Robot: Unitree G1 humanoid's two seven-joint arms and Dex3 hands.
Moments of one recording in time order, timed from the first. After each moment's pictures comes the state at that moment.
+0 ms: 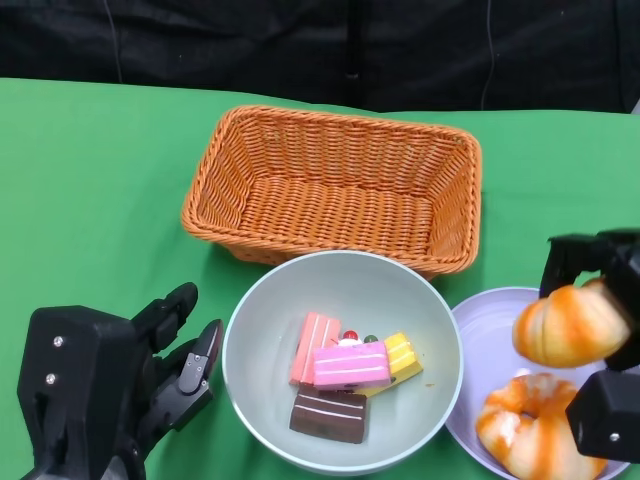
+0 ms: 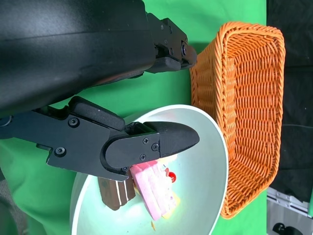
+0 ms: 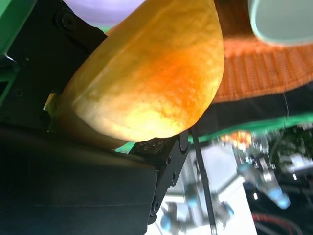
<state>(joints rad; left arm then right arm) 0.13 0.03 0.01 -0.39 -0.17 0.63 -0.03 -0.19 -0.46 0.09 0.30 -0.71 -0.49 -0.25</state>
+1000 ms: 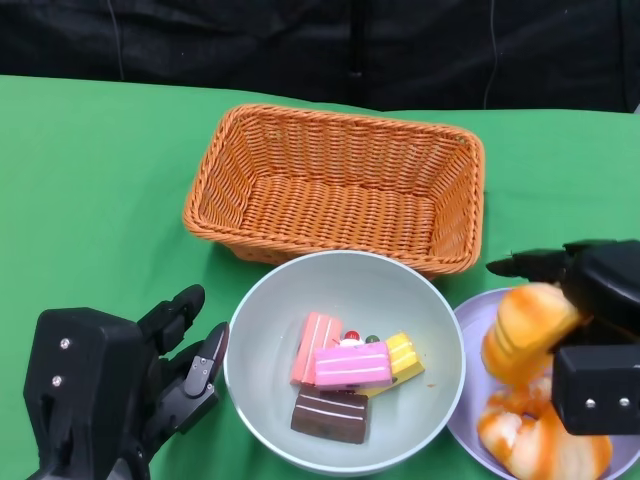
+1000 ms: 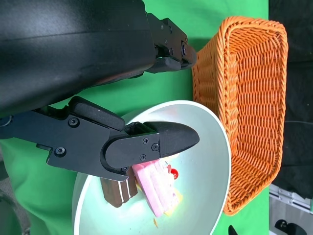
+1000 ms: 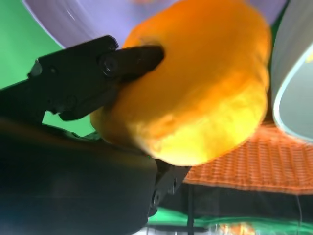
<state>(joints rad) 0.13 0.04 0.00 -0.39 -0.16 0.62 -0.04 -0.30 -0.57 0.25 0.26 -0.63 -0.30 0.20</state>
